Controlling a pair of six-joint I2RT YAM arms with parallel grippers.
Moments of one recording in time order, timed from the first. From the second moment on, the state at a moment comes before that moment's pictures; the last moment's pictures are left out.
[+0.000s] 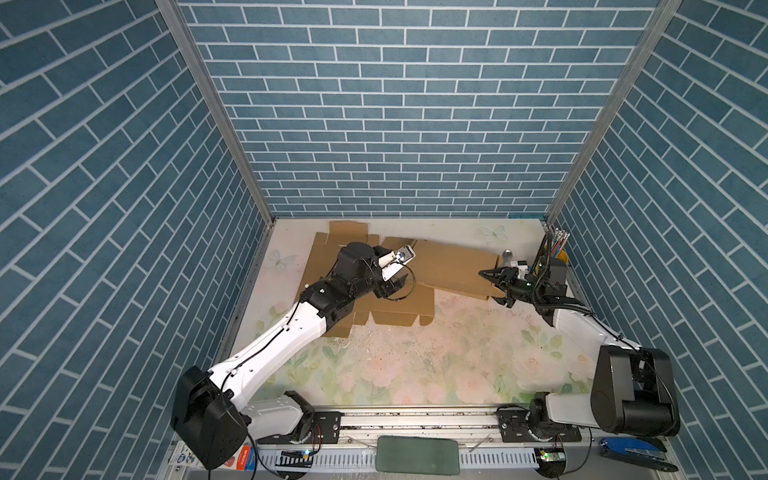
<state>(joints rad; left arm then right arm) -0.64 1.25 1.05 -0.25 0.07 0.57 0.02 1.35 0.70 0.03 -0.93 1.19</state>
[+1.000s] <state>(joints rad) -0.86 1.36 0.98 -0.22 -0.04 1.03 0.16 1.44 0.81 -0.17 -1.08 1.36</state>
